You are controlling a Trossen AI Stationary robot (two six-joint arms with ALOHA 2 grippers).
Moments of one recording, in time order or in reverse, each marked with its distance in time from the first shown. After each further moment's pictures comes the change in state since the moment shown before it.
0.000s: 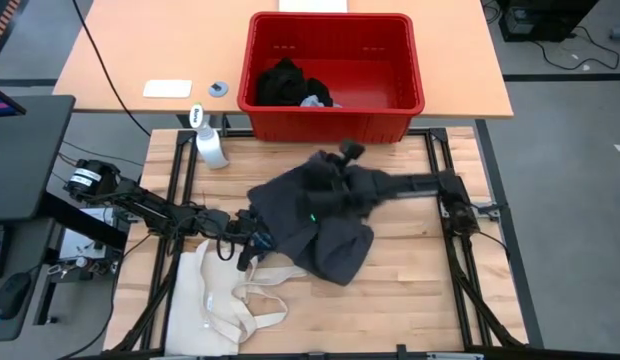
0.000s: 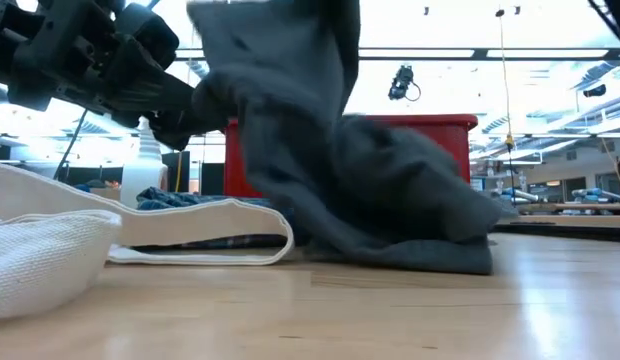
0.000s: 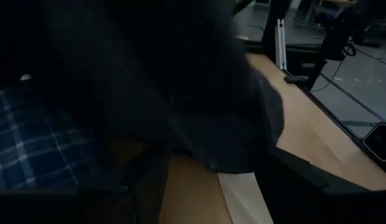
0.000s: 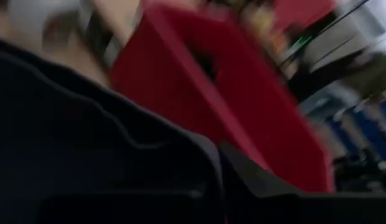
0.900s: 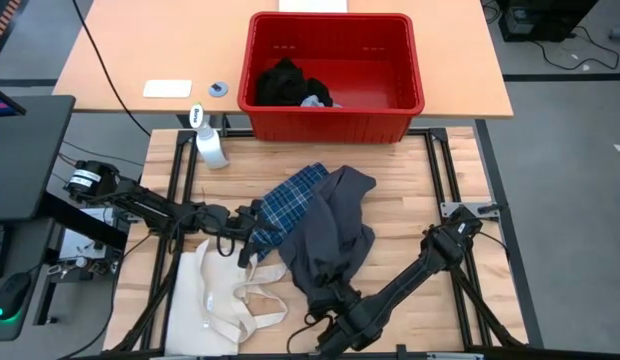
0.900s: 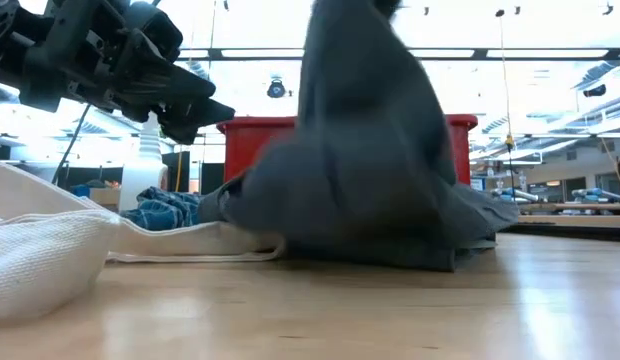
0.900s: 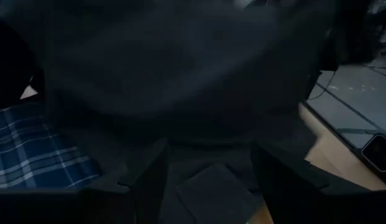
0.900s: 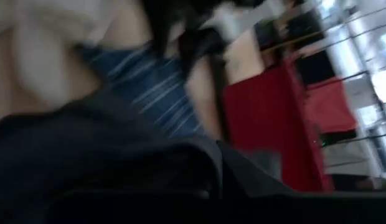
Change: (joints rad) left arm 0.048 0.000 0.000 0.057 0.054 0.025; right arm 0.503 0.304 -0.003 -0.121 0.053 0.145
